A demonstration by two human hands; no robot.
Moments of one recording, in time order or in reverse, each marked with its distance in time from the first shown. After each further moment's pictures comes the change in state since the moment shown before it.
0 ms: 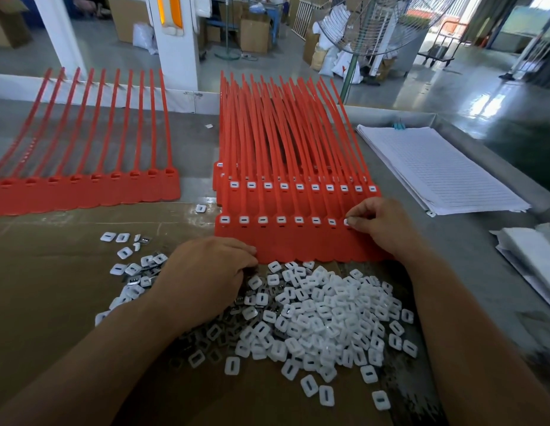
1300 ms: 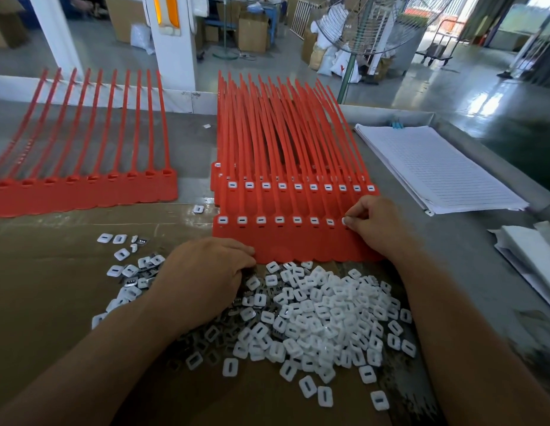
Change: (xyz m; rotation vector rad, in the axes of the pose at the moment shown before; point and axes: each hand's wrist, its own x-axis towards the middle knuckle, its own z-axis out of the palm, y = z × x) left_hand -0.001 -0.001 0.002 0.001 0.010 -0.004; right_hand 0.004 0.004 0.007 -0.141 0.073 -0.009
